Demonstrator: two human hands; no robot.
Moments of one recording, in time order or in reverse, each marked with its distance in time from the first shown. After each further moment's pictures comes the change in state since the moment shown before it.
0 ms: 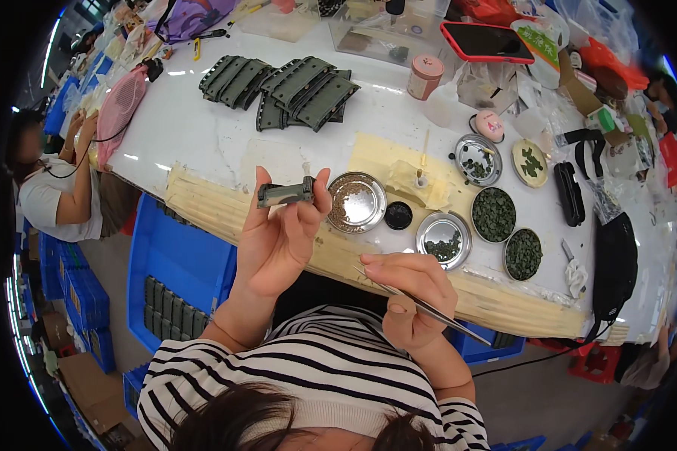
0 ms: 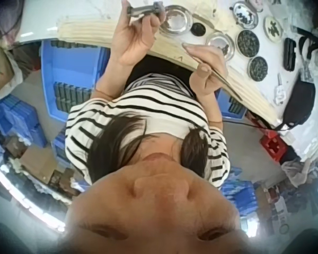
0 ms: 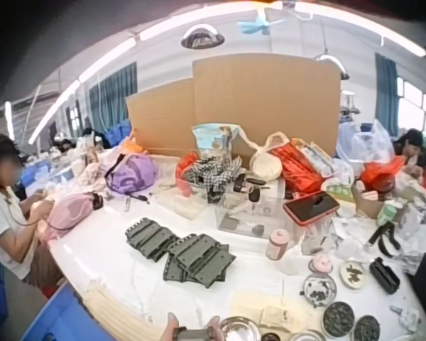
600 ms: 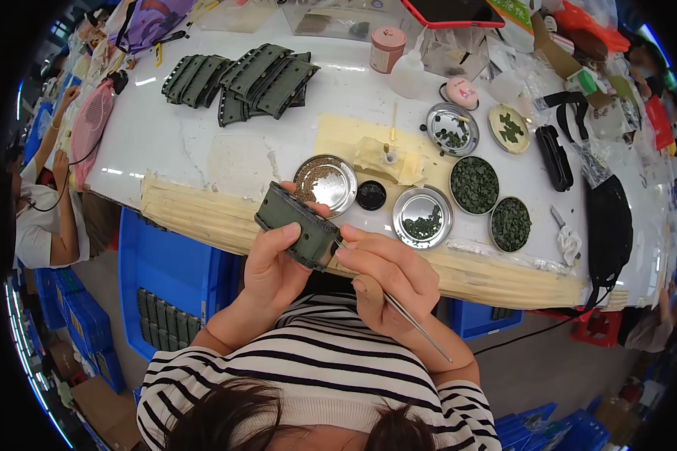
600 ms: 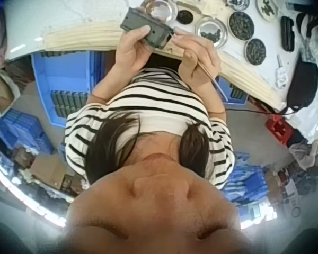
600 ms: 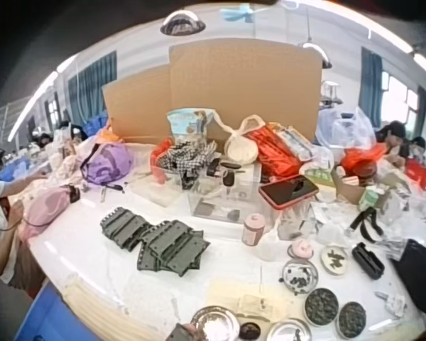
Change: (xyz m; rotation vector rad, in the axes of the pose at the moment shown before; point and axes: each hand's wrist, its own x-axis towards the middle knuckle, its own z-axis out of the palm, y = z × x) left_hand -0.007 -0.032 -0.035 0.791 0.165 0.263; right_hand 0.000 -0.002 -0.011 -0.296 -0.092 -0.094
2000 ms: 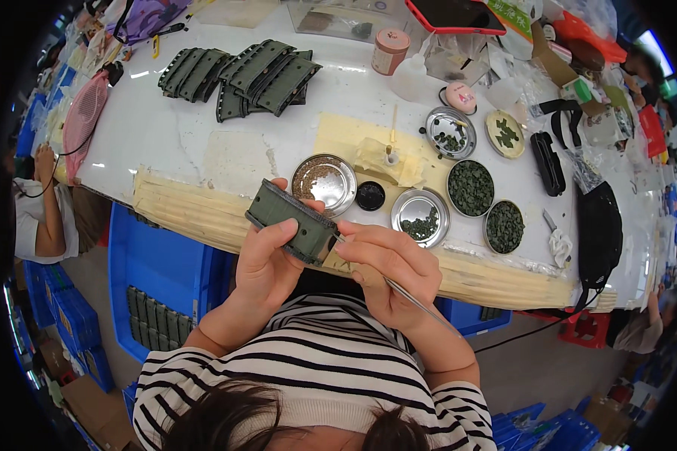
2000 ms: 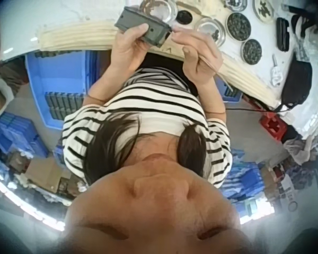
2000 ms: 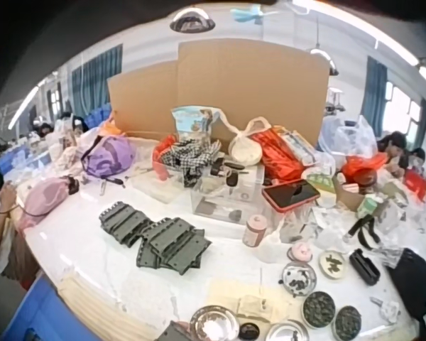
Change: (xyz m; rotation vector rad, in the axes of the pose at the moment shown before) left_hand -0.002 0.006 0.004 0.051 0.073 0.038; right_hand 0.011 0.004 -0.004 0.069 -0.097 0.042
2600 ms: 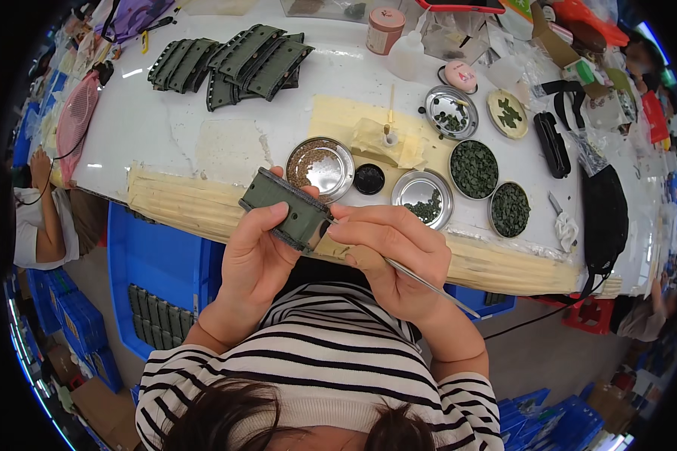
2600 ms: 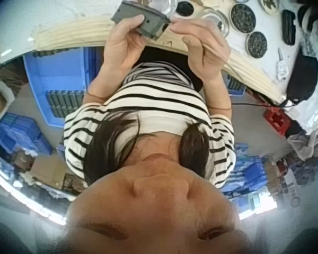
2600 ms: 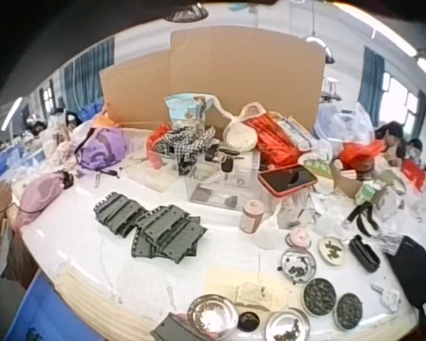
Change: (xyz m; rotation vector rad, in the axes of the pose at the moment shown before) left_hand -0.002 0.009 0.007 -0.016 0.075 -0.086; right_hand 0.013 -0.008 -0.007 -0.015 -0.073 0.071
